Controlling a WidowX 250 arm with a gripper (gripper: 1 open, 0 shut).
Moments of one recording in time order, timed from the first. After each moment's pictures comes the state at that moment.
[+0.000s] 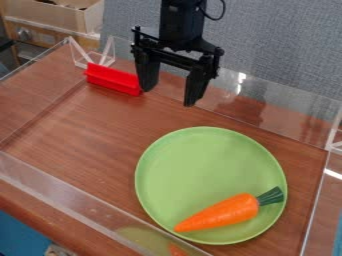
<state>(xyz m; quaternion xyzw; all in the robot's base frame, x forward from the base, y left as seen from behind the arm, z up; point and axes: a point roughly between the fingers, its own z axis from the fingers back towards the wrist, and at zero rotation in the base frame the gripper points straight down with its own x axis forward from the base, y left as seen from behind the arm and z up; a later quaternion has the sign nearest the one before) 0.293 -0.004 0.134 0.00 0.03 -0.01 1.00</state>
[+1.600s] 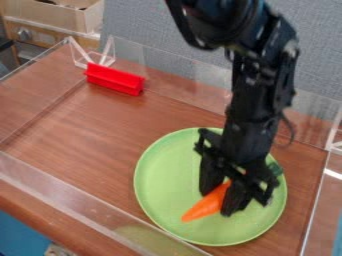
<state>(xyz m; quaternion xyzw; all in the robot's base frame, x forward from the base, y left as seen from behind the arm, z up) 0.244 -0.094 0.067 -0.02 0.07 -0.21 0.97</state>
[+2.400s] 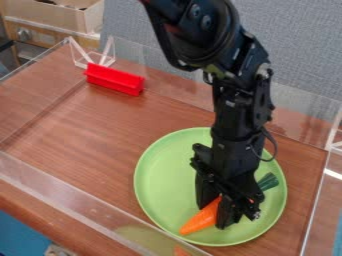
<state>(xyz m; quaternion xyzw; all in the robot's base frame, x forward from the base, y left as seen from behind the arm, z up) 0.246 -0.089 0.031 -0.04 0.05 -0.24 0.97</state>
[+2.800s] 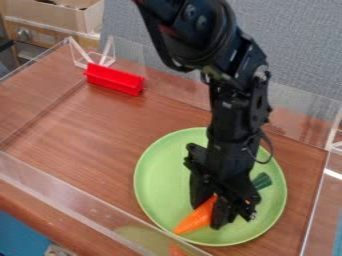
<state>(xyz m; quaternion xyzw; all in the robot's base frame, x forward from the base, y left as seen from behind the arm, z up) 0.237 -0.092 0.038 -0.03 0.05 -0.22 0.97</state>
